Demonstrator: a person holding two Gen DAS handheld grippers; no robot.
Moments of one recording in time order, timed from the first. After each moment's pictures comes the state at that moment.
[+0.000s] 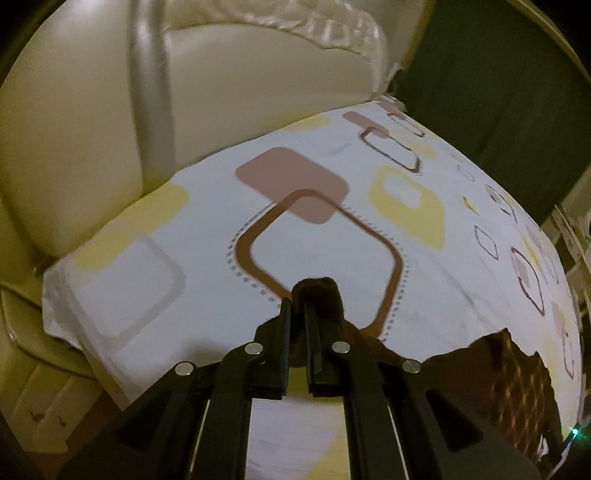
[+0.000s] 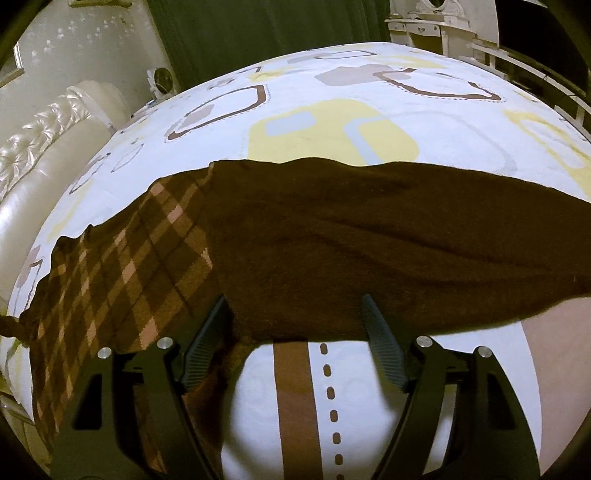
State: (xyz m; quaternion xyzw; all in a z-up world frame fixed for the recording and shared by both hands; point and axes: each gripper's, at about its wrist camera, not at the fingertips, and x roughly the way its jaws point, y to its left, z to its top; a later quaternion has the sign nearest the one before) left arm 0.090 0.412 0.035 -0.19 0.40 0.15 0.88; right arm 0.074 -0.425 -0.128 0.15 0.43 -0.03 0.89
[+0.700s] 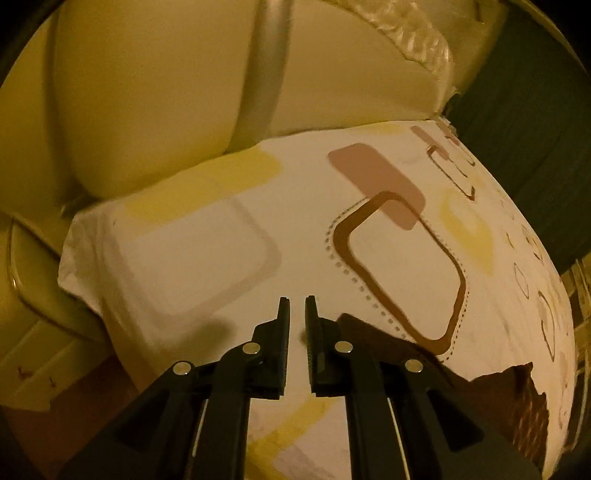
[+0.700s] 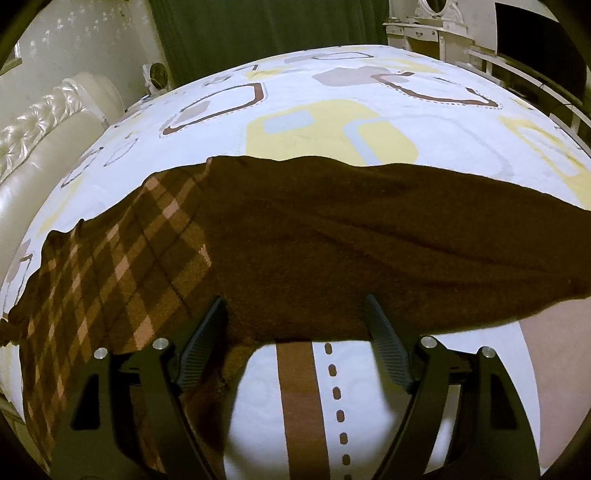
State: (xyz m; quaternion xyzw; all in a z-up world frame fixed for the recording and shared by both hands) left arm 0.048 0.489 -0.009 -0.27 0.40 0.22 0.85; right arm 0.076 -0.417 -0.129 0.13 0.44 -0.05 0.89
